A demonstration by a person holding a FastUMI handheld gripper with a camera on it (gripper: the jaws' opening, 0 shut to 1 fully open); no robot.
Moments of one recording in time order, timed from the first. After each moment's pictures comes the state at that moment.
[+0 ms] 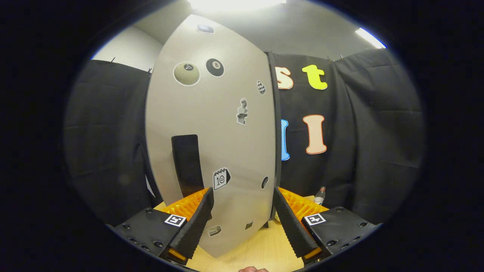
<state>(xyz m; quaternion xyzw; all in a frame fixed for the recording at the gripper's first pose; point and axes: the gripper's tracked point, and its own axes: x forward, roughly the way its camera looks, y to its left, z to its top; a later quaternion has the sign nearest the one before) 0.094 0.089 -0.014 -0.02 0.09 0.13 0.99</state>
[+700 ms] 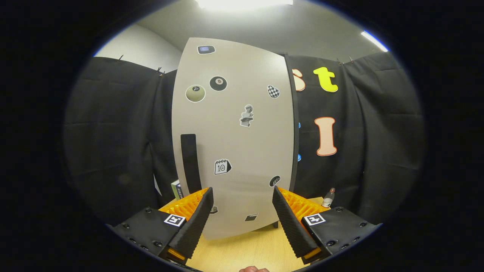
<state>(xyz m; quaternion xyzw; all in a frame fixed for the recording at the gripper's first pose) 0.074 0.115 -0.006 -0.02 0.09 0.15 0.98</state>
